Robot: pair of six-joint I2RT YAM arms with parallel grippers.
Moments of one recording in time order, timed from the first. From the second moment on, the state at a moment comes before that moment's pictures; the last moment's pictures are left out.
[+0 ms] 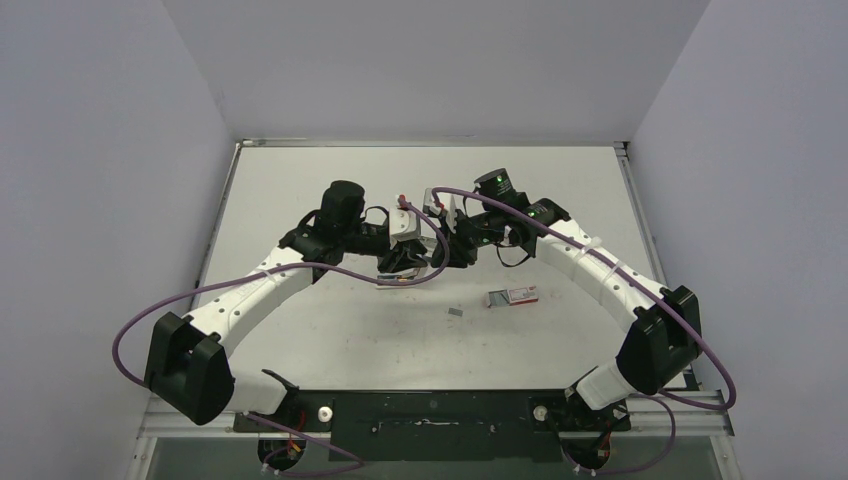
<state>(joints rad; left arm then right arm) -0.55 1.36 1.05 -0.24 0.87 0.49 0.60 1.51 1.31 -0.63 -0.76 -0.51</state>
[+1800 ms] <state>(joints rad) -0.14 1.18 0.77 -0.22 1.00 0.48 0.58 1.64 1.20 -0.45 -0.63 -0.63</state>
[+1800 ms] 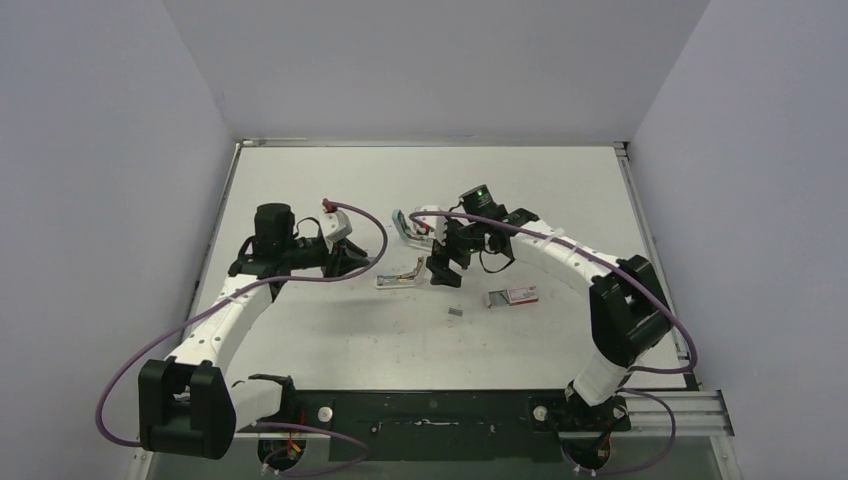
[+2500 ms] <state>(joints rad) -0.12 1.17 0.71 -0.17 1.02 0.46 0.67 1.83 1.29 -0.40 -0.54 -0.78</state>
